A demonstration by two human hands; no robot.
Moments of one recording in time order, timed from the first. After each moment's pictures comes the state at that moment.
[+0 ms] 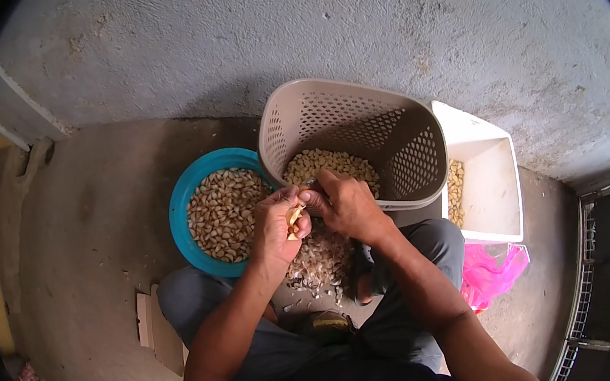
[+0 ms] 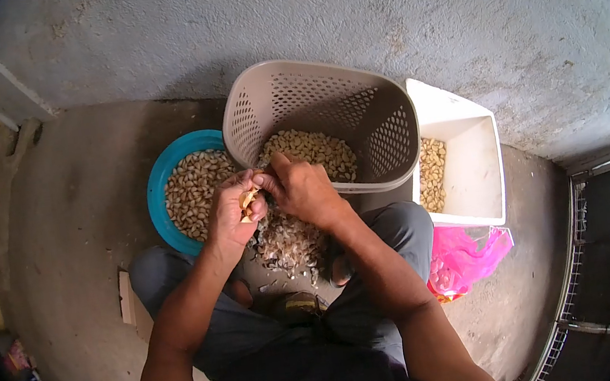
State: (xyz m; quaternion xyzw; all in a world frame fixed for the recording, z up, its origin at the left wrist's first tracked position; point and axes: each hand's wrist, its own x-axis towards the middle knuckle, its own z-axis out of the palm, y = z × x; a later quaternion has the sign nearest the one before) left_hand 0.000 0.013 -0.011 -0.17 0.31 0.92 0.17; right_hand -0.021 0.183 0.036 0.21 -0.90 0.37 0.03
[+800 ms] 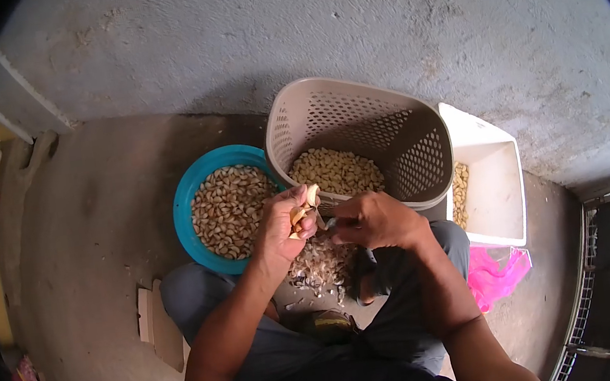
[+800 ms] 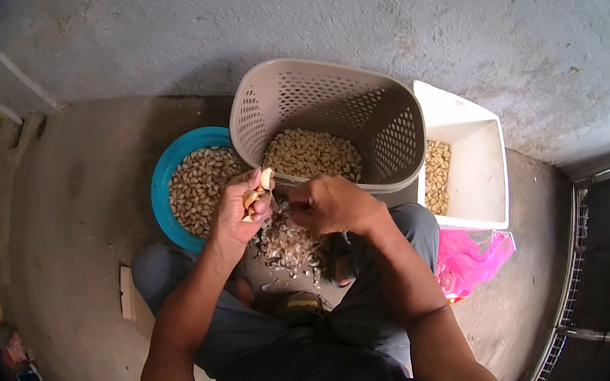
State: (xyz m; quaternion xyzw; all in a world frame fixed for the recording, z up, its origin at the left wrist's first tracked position) left_hand -0.002 0.007 -0.008 -0.15 0.28 0.92 0.24; right_hand -0.012 0.225 0.074 0.30 -0.88 0.30 -0.23
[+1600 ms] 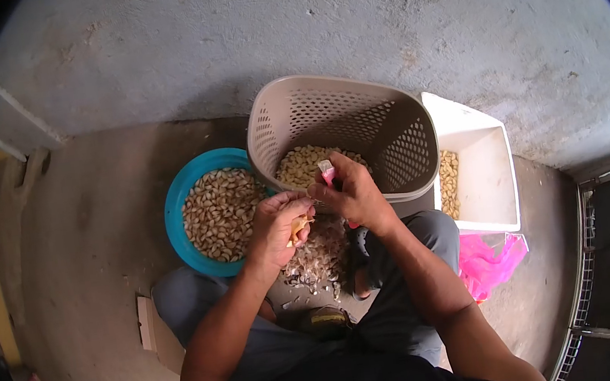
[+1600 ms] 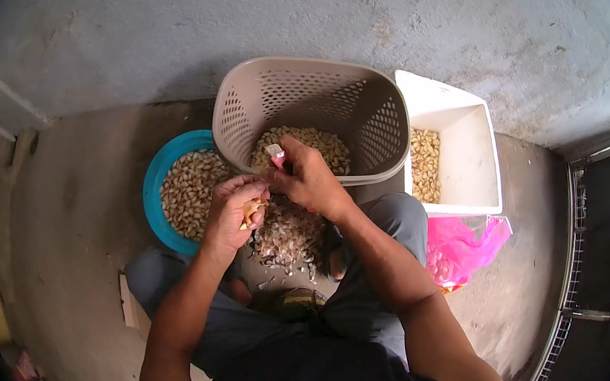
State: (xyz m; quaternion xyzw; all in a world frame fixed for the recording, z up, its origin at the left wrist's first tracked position) left_hand 0.012 0.023 0.006 -0.11 0.43 0.87 0.24; right_hand -0.020 0.210 0.039 0.15 -0.82 0.56 -0.01
